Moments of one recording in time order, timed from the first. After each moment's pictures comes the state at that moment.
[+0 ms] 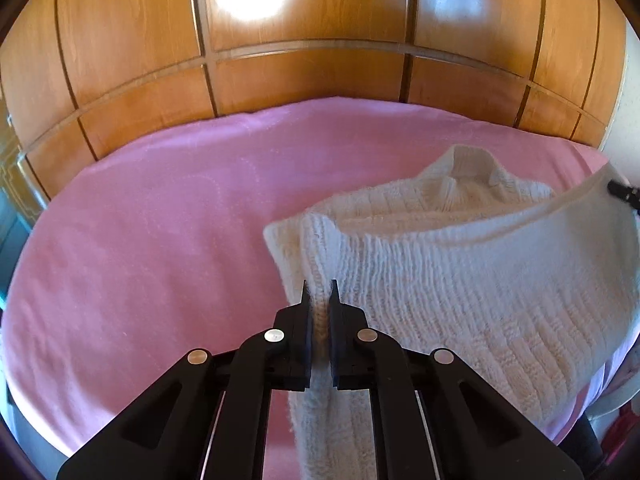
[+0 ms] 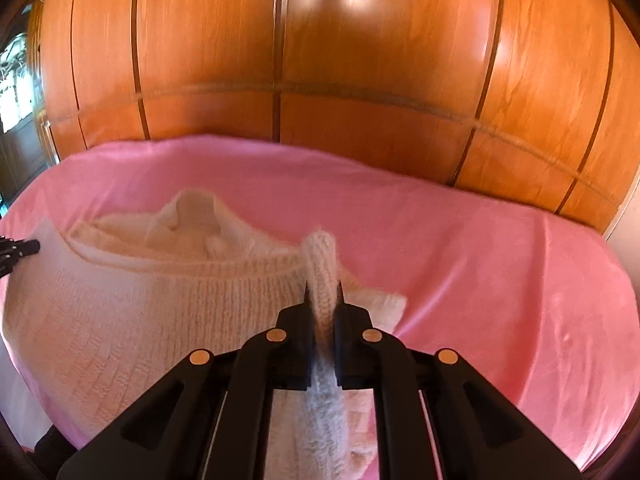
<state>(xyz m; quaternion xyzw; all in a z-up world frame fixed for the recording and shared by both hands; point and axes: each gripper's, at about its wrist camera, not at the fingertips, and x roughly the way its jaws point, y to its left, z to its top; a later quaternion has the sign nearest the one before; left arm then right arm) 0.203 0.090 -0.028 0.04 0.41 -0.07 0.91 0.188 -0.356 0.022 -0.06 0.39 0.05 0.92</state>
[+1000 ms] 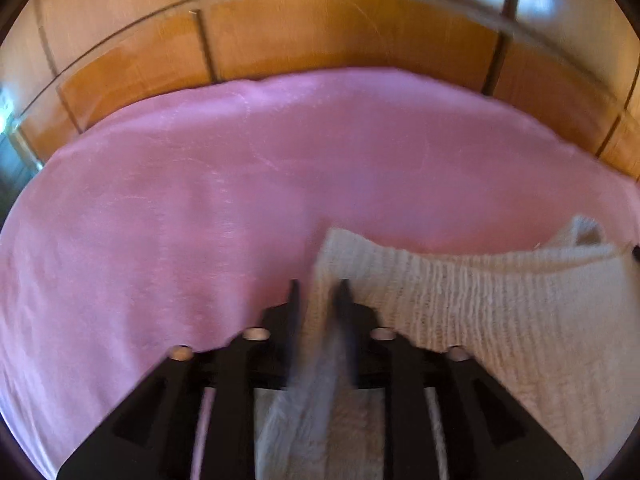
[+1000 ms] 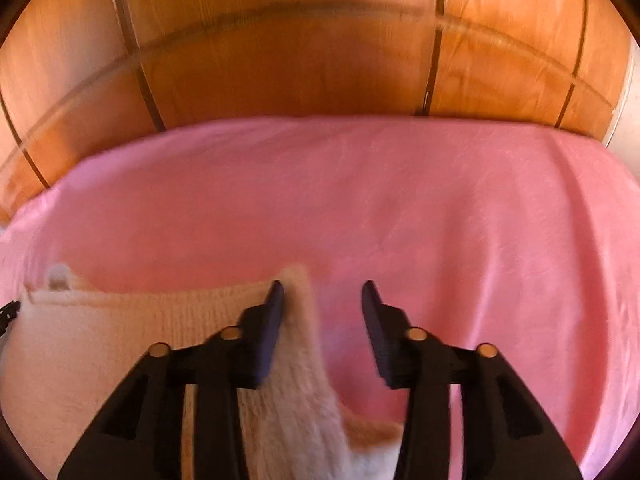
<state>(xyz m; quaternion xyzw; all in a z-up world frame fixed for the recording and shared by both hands) 0.366 0.080 -0.076 -0.01 0.47 0.01 0.88 0.328 -0.404 -0.036 0.05 0.45 -0.05 0.89</state>
